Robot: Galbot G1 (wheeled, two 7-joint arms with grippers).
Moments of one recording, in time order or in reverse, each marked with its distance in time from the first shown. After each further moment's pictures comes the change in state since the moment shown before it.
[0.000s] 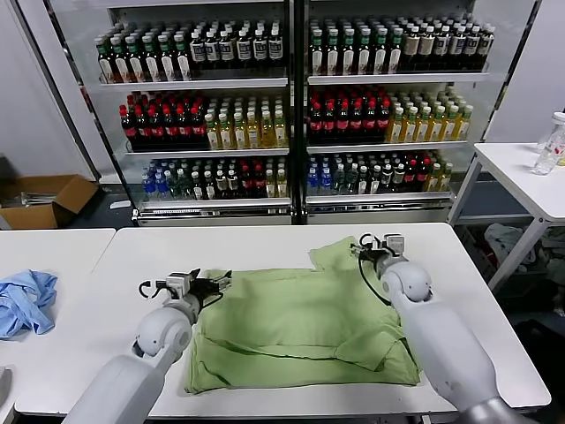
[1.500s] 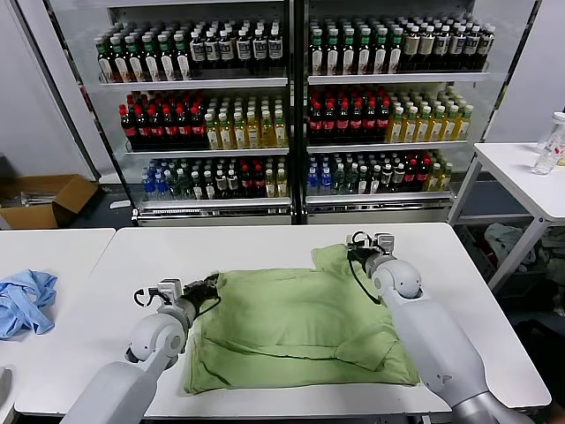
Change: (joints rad) left arm 0.065 0.026 -0.053 -0.045 -0.132 -0.061 0.036; right arm -0.096 -0.062 0.042 0.234 0.074 0.017 -0.040
